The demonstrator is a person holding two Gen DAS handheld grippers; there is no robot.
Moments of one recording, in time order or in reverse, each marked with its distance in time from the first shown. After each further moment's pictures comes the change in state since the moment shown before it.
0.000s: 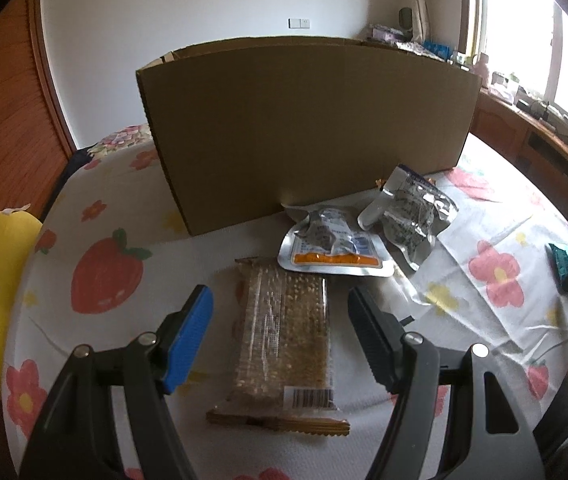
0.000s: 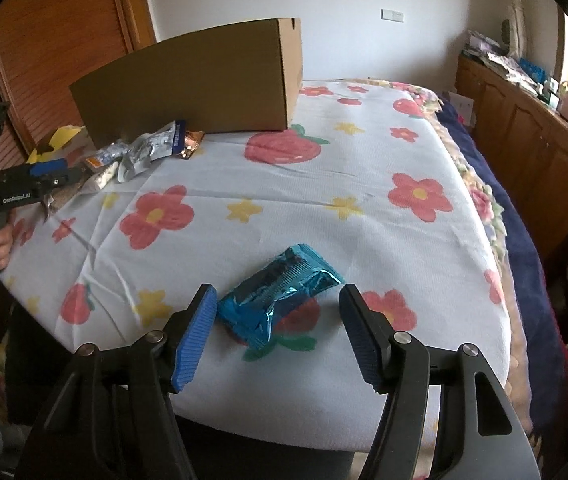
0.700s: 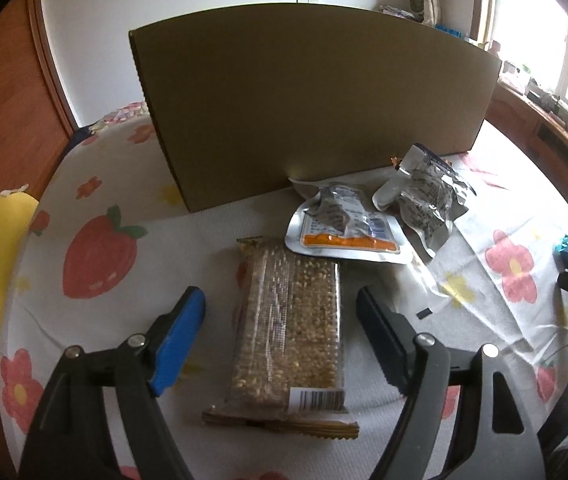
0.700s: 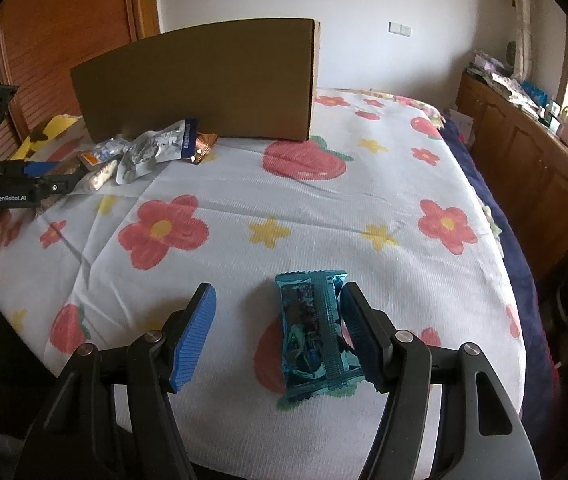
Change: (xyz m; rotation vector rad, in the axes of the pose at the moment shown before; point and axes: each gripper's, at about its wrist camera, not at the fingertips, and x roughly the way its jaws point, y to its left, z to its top) left arm 0.018 0.006 0.001 -0.022 0.081 0.012; right arm 0.019 0.024 0.008 -0.052 -0.032 -0.050
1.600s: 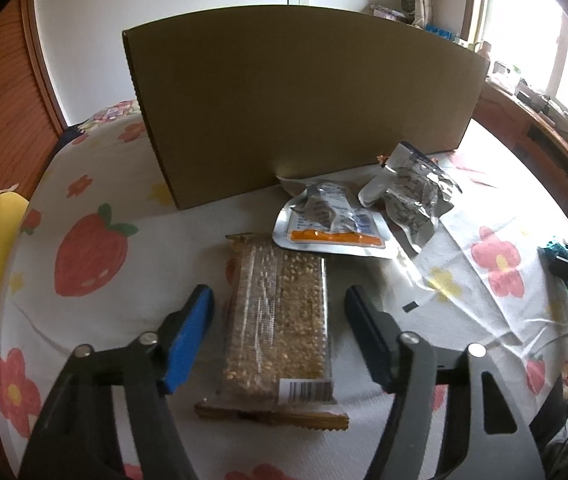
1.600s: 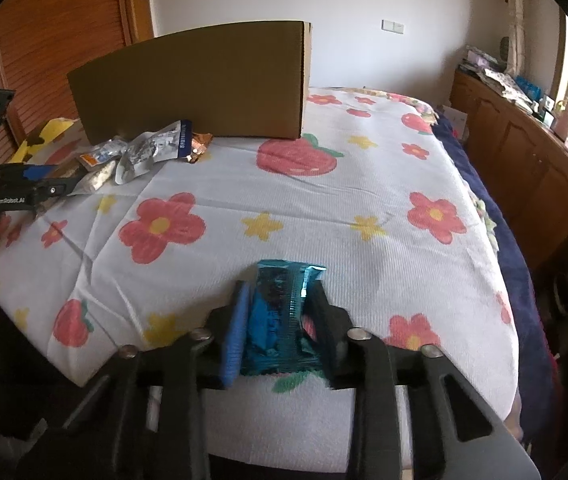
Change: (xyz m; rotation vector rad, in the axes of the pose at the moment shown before) left arm -0.006 0.001 -0.003 0.002 0.005 -0.060; right arm -0.009 -0.002 -0.002 0.020 0.016 -0.003
